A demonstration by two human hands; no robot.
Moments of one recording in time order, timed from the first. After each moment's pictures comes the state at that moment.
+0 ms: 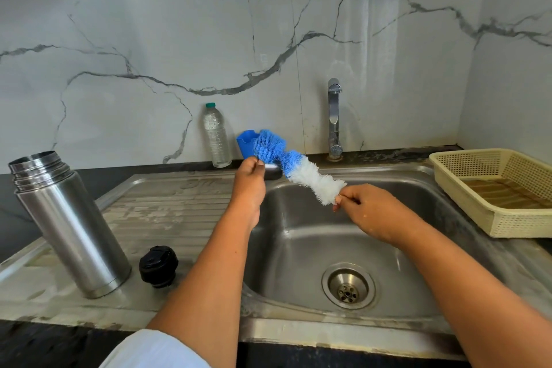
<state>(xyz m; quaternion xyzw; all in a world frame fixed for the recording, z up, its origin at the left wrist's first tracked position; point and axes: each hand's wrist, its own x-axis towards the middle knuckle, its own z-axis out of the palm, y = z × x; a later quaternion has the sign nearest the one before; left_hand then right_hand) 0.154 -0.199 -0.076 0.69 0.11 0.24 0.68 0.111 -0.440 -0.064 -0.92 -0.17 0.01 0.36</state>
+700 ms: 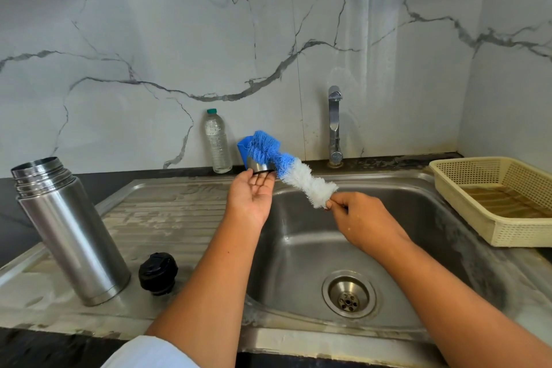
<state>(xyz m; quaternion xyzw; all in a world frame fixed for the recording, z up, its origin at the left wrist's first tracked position) 0.144 -0.207 -0.058 0.21 0.11 0.16 0.96 0.104 -0.418 -0.072 -0.92 -0.15 -0.07 0.34</state>
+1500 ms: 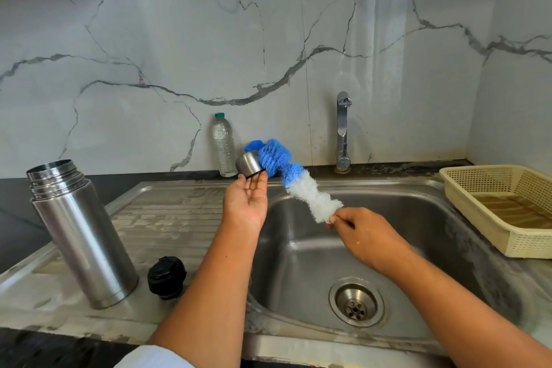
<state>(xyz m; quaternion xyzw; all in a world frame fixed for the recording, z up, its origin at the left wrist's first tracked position) 0.136 -0.190 -0.051 0.14 0.11 0.19 0.97 0.095 -0.411 -0.074 -0.91 -0.16 0.00 0.38</state>
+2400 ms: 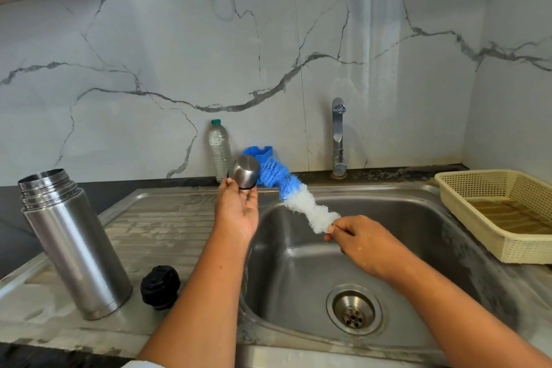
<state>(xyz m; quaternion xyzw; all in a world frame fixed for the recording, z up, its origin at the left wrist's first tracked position) 0.147 -0.181 -0.057 0.29 0.12 0.24 0.92 0.099 -0.418 -0.074 -0.90 -0.16 0.04 0.39</state>
